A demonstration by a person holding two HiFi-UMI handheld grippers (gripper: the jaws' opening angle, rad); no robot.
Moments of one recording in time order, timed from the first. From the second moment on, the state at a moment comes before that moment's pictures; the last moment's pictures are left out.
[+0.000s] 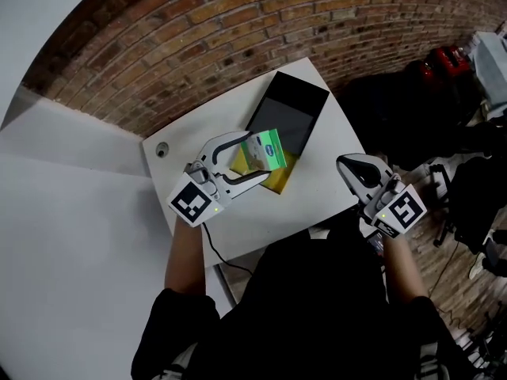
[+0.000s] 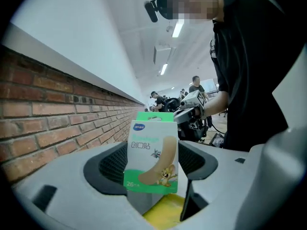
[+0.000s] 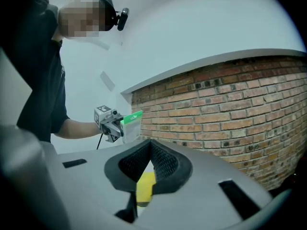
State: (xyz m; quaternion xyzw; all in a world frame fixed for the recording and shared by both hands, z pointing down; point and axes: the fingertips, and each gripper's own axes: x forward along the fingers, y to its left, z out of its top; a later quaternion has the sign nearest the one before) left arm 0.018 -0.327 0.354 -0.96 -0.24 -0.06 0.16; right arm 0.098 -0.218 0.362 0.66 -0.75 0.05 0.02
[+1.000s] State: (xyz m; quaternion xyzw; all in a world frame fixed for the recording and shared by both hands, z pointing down) left arm -0.036 -0.326 0.322 -0.98 -0.09 0.13 -0.08; right arm 0.113 -0.168 0.332 0.66 -0.75 0.03 0.00
